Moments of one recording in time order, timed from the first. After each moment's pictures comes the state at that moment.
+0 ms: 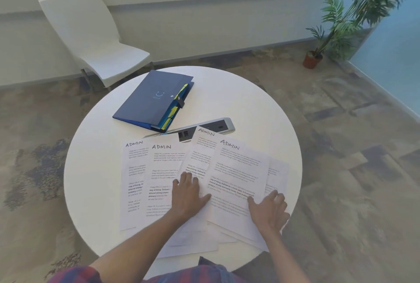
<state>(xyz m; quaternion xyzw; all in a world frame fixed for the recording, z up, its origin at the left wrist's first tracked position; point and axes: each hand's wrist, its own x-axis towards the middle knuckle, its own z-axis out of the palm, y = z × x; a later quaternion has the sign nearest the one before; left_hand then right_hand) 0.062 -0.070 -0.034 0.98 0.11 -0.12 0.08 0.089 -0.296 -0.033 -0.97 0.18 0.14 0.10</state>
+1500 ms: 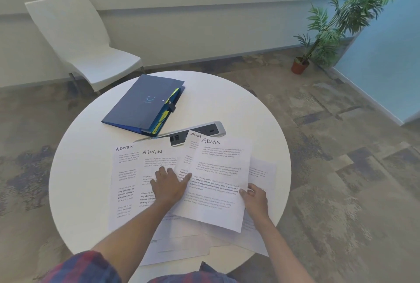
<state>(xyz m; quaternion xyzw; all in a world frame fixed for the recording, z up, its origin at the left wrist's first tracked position) 0.095 -0.041 -0.039 0.93 0.30 -0.13 0.16 0.110 -0.293 -0.013 -0.79 0.17 0.16 0.57</state>
